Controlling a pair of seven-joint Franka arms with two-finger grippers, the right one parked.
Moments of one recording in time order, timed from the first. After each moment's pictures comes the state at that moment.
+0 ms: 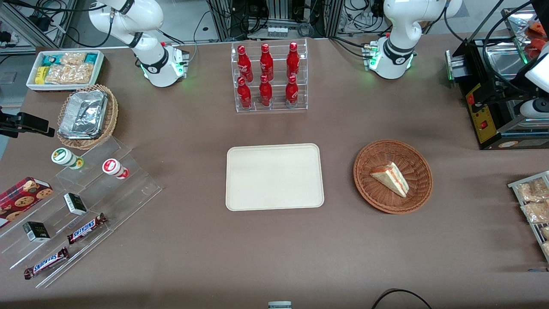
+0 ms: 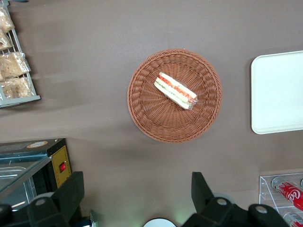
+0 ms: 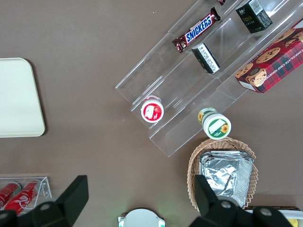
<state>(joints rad) -0.05 -0.04 0.02 -1.54 0.01 1.45 0.06</state>
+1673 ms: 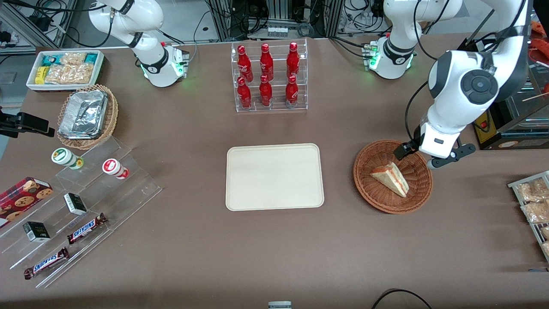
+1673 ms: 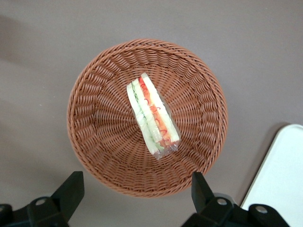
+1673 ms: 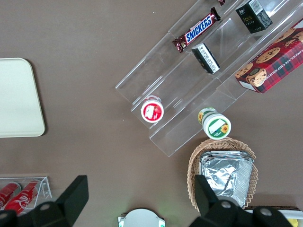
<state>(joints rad) -0.10 -0.01 -0.11 -2.17 0.04 2.18 -0.65</state>
